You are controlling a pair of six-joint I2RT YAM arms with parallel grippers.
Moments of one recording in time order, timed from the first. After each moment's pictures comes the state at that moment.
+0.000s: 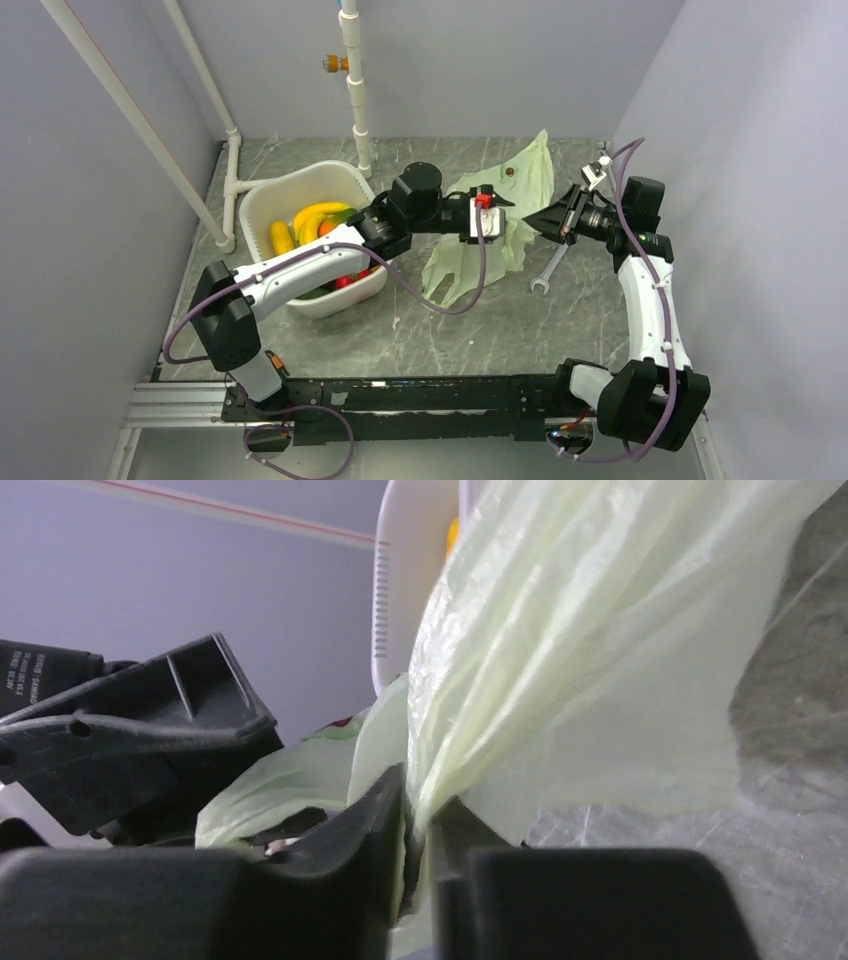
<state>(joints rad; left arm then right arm) -0.93 1.64 1.44 0.10 0.54 0.62 -0.24 1.12 0.96 -0.44 -1.19 0.63</state>
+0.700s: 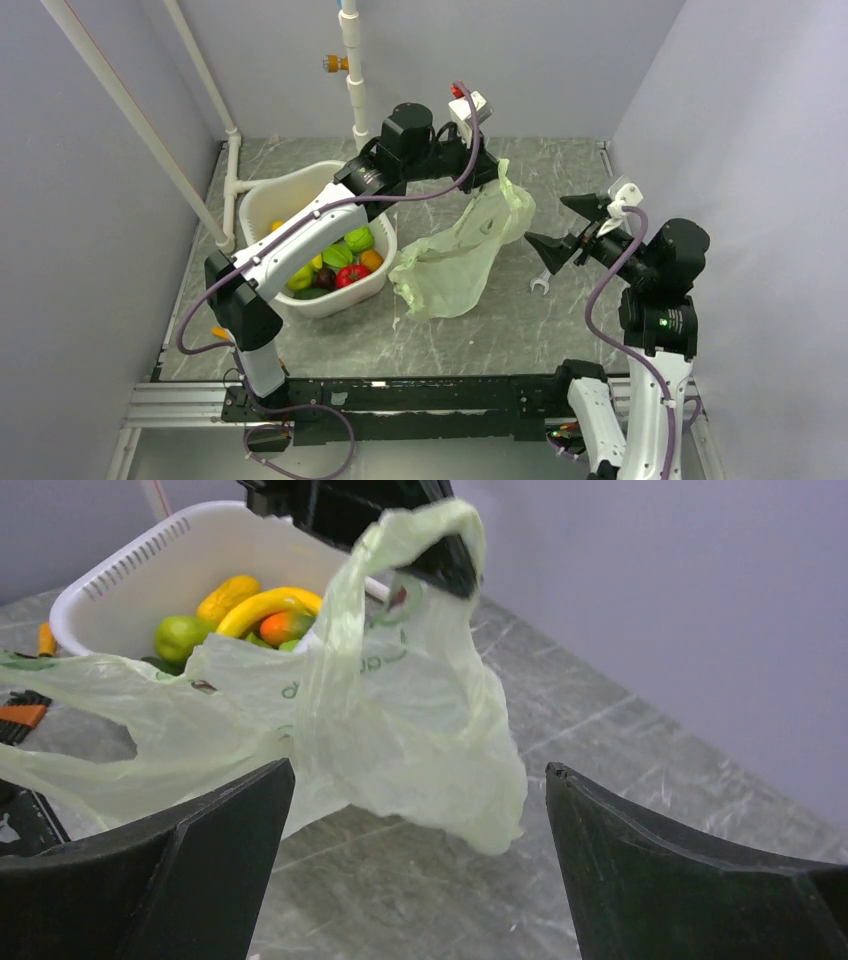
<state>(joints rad) -0.81 1.77 1.87 -0.18 0.47 -0.18 -0.20 0.67 1.05 -0.46 -0.94 -0.17</state>
